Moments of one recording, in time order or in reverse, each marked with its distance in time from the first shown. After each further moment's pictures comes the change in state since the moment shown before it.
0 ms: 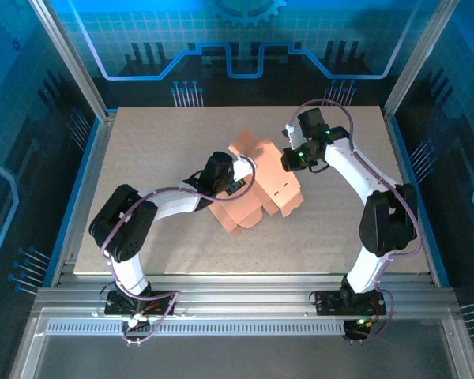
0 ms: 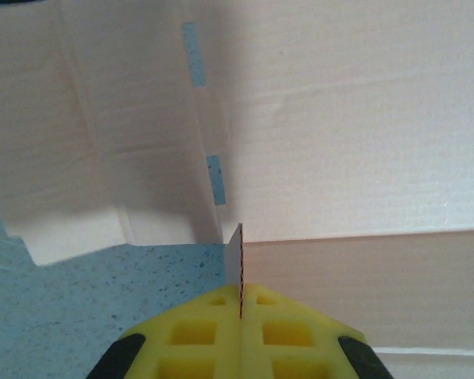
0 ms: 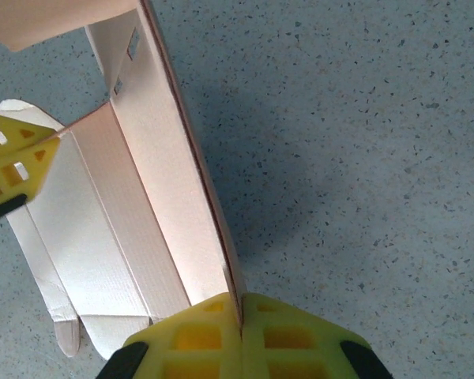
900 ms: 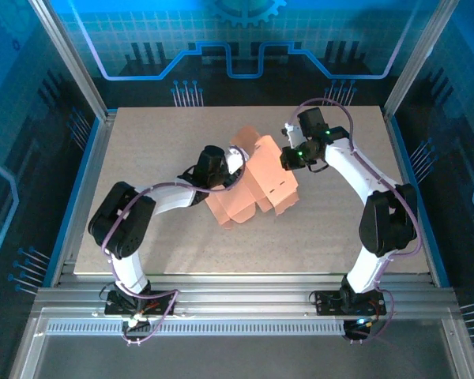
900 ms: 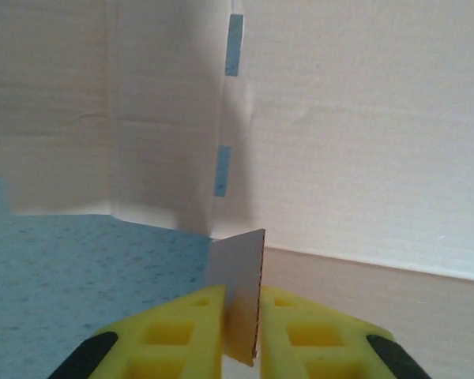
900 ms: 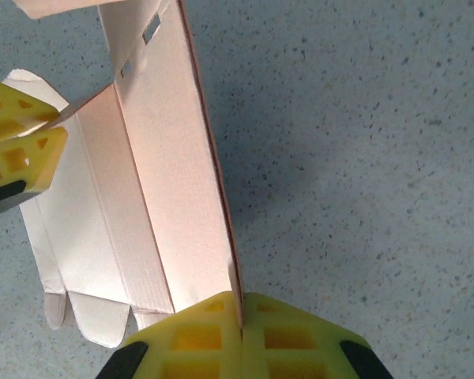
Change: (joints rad) left arm 0.092 0.008 0.020 0.020 0.208 -0.200; right arm 0.001 0.000 0.000 0.029 -0.001 -0.012
